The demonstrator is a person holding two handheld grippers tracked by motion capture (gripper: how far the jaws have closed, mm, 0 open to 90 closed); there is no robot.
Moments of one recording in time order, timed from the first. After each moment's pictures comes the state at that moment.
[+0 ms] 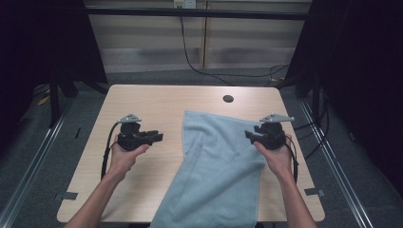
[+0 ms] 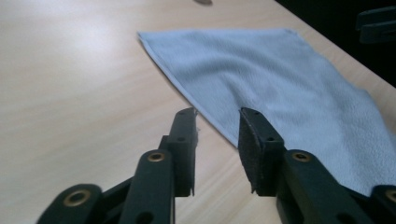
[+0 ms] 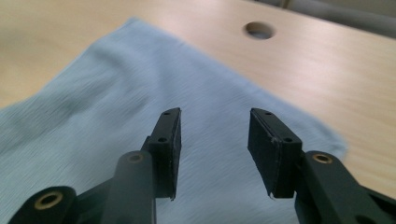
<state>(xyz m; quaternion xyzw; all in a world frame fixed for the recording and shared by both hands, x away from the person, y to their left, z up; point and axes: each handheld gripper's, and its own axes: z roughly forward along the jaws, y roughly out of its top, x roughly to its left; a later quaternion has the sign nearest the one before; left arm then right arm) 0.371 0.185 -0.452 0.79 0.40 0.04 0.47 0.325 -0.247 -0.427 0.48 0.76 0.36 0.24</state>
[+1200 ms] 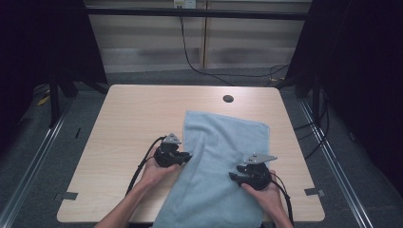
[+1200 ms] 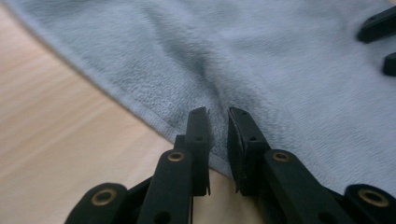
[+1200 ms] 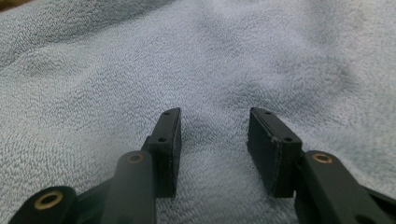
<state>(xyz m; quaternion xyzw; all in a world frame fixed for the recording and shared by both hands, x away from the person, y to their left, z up) 0.358 0.102 -0.505 0.86 0.30 0.03 0.41 0.255 -0.214 -0.501 0.44 0.81 0.37 0.13</state>
